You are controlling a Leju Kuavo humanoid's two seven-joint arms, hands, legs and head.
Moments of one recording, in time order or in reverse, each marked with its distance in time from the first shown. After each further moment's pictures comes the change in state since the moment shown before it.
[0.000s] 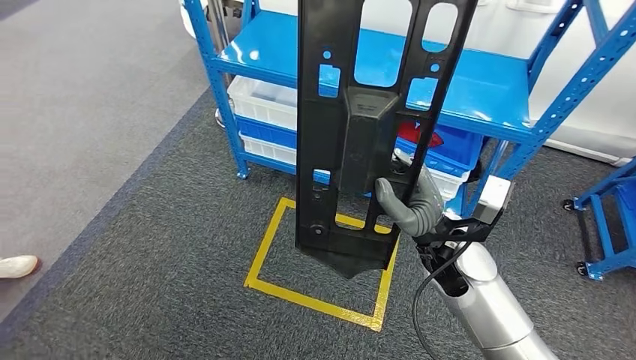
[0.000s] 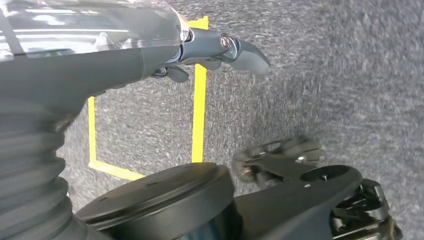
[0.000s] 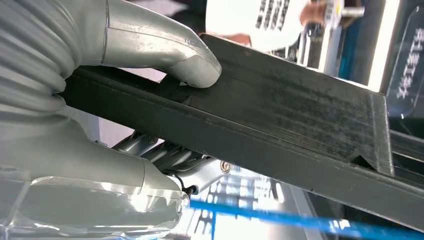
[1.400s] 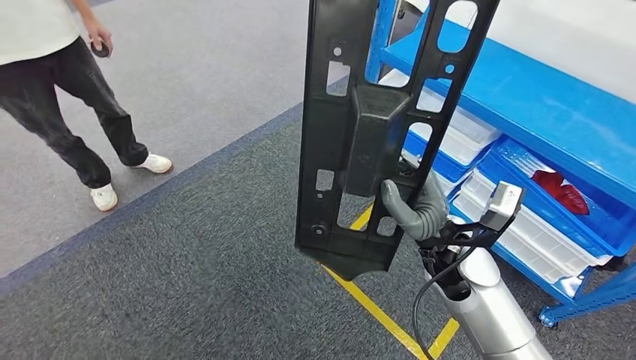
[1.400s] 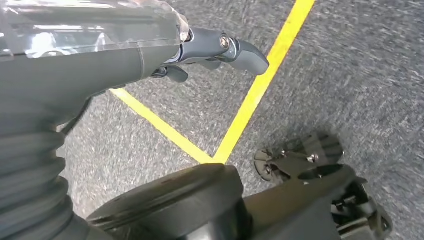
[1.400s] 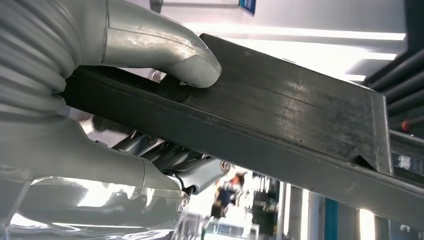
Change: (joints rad) left arm 0.010 0.001 -0.013 0.001 -0.013 -0.004 0.008; right arm 0.029 0.000 -0.028 -0.033 0.004 -0.002 -0.014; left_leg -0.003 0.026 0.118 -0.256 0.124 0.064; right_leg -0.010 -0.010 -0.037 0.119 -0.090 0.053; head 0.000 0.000
